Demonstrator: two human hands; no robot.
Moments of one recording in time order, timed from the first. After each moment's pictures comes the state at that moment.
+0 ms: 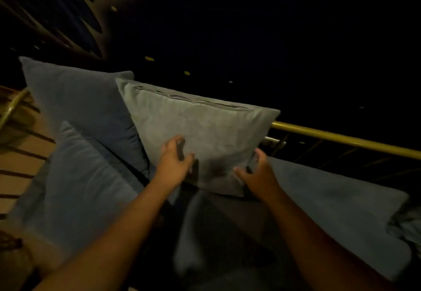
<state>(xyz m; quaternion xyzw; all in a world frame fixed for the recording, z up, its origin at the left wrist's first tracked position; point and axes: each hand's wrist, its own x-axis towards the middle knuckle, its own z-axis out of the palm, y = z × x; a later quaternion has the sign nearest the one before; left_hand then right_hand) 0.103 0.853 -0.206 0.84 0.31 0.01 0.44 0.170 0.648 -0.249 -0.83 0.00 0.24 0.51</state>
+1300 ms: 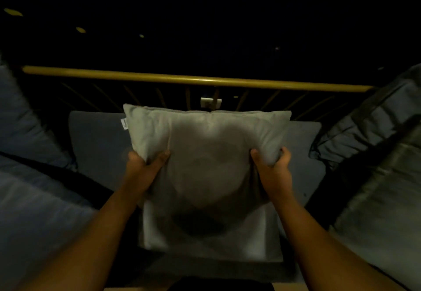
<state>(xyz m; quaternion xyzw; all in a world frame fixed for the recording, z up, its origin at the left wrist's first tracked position) 0.084 0.780 -0.282 0.76 0.38 -0.12 0.52 0.106 0.486 -0.270 -0.83 0.30 0.13 0.46</state>
